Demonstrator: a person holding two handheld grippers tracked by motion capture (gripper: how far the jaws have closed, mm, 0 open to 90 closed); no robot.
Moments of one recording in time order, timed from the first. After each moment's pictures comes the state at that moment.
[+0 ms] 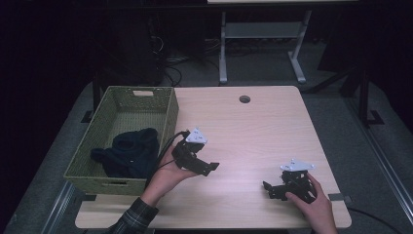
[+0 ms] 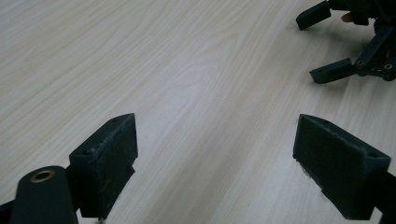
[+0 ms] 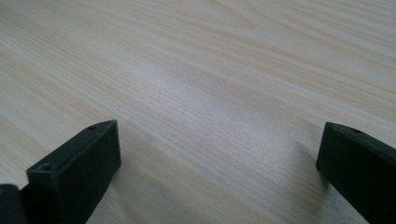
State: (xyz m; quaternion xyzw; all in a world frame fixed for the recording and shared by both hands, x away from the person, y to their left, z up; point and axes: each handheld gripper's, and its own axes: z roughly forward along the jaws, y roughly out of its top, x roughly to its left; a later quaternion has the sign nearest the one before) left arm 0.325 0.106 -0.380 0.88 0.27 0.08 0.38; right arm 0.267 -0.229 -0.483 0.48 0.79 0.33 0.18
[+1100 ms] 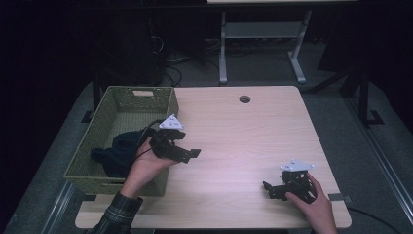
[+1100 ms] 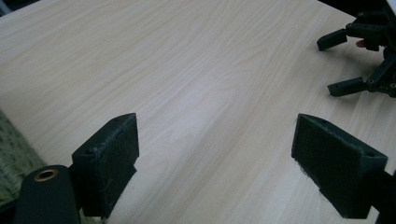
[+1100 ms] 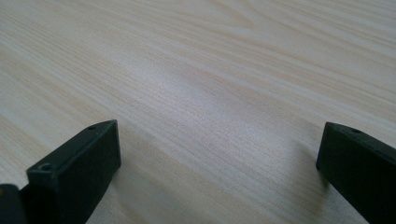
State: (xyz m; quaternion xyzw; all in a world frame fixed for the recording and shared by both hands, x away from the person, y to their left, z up) left arm 0.337 0.163 -0.349 0.86 0.31 0.10 0.40; right arm 0.267 -0.229 -0.483 0.48 0.80 0.33 0.18
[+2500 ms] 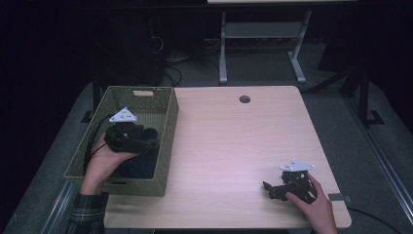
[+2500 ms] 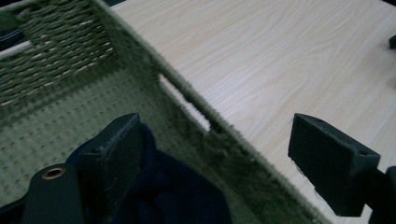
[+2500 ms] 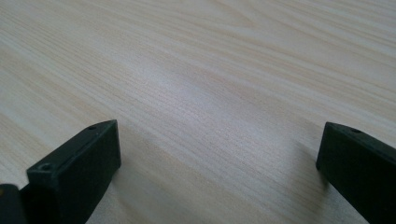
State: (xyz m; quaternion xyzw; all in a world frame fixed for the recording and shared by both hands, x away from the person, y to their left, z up) left arm 0.339 0.267 -0.330 0.83 0.37 0.16 0.38; right arm 0.267 -0.230 -0.483 0.47 0.80 0.33 0.18
